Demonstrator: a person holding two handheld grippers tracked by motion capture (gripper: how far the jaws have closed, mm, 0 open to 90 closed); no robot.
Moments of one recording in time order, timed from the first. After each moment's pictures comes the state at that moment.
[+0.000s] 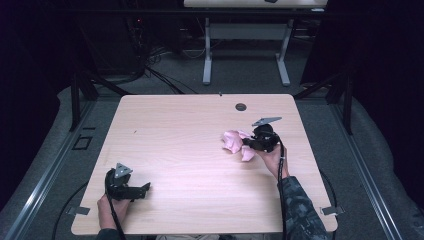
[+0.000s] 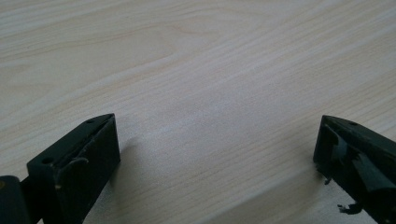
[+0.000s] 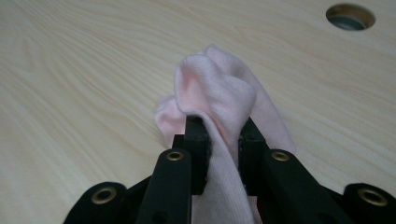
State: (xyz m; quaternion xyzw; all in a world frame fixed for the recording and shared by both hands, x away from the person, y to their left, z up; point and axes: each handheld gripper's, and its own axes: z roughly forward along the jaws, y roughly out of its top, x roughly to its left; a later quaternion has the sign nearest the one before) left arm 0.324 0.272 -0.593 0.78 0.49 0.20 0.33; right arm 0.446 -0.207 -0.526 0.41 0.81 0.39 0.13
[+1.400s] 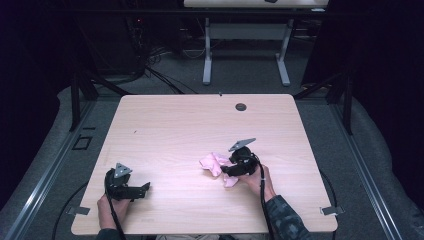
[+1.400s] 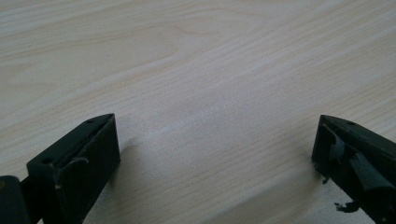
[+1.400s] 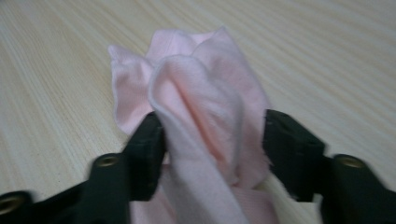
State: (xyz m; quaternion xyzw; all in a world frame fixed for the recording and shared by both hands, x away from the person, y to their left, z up) left arm 0.324 0.272 -0.593 0.78 0.49 0.20 0.33; right arm 0.394 -0.145 -0.559 0.35 0.87 0.34 0.09
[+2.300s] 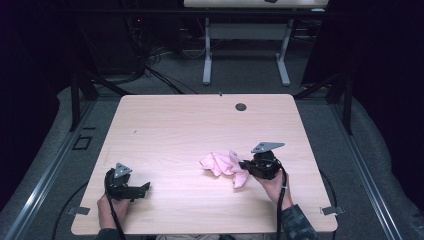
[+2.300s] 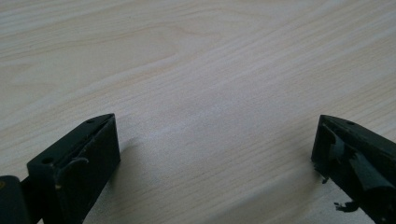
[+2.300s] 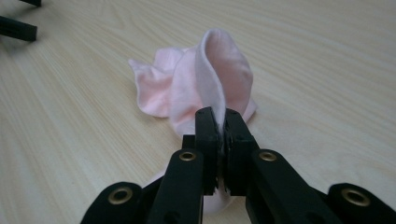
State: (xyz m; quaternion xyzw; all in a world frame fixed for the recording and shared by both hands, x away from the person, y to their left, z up) left arm 0.324 0.273 -0.593 0.78 0.49 0.20 0.33; right arm 0.356 -0.196 -0.526 0.38 0.83 0.40 0.11
